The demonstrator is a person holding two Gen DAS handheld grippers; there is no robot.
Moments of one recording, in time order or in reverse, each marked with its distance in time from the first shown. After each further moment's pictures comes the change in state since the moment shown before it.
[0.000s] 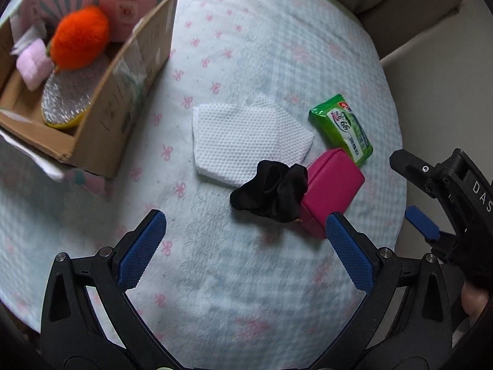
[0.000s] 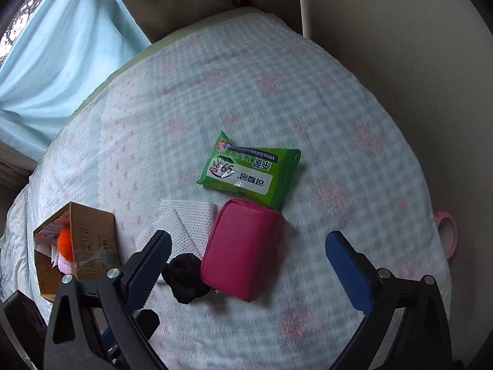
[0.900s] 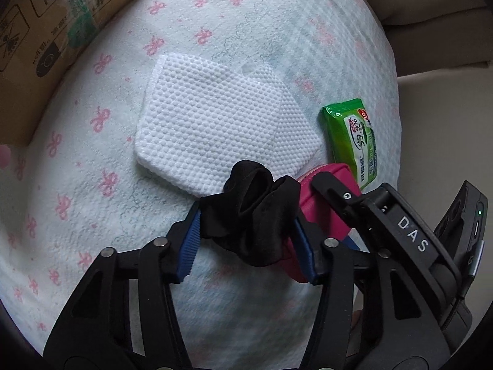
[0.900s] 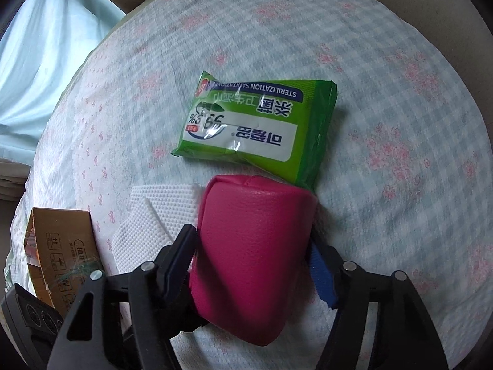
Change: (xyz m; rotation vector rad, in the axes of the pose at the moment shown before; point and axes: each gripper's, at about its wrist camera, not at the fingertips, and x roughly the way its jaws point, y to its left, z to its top) left arm 0.096 0.002 0.014 -0.268 0.121 -0.148; right arm 0.087 -0.001 -0.005 0.076 0.148 0.037
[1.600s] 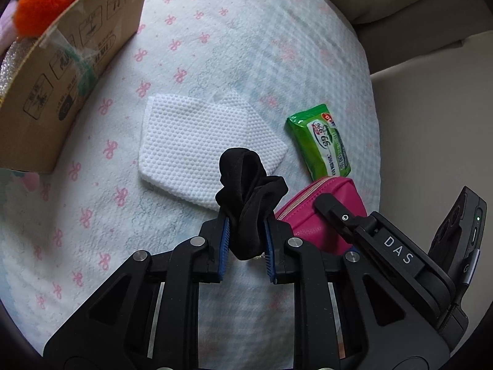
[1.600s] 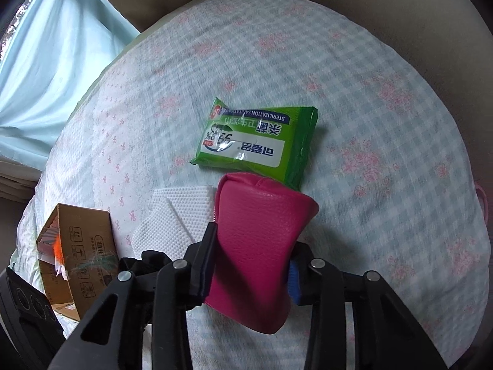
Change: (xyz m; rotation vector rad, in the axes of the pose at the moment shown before) left arm -0.043 -0.012 -0.009 0.104 -0.060 -0.031; right arm -0.049 -0.007 -0.014 -0.007 -0.093 0.043
